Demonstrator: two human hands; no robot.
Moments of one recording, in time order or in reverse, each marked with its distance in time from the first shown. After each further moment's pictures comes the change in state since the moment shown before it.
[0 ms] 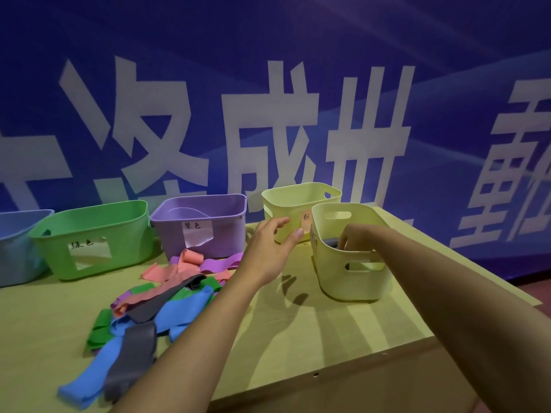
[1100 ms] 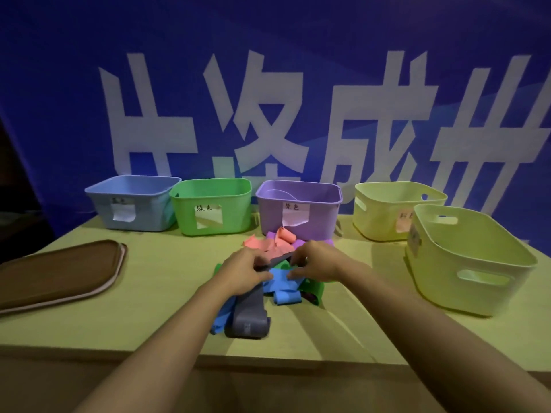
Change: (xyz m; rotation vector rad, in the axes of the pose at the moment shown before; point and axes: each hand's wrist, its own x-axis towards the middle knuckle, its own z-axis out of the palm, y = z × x) left_hand -0.096 -0.139 -0.178 0.426 -0.101 -0.308; right_hand -0.043 -0.266 0.087 0.054 0.175 -0.622
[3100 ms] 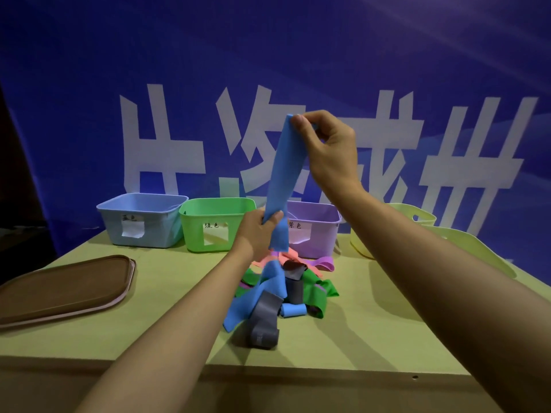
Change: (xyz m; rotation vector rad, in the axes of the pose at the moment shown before) left_hand 0.009 0.071 -0.070 -0.713 0.327 0.087; right_hand -0.025 -0.122 -0.177 0.701 1.080 -0.411
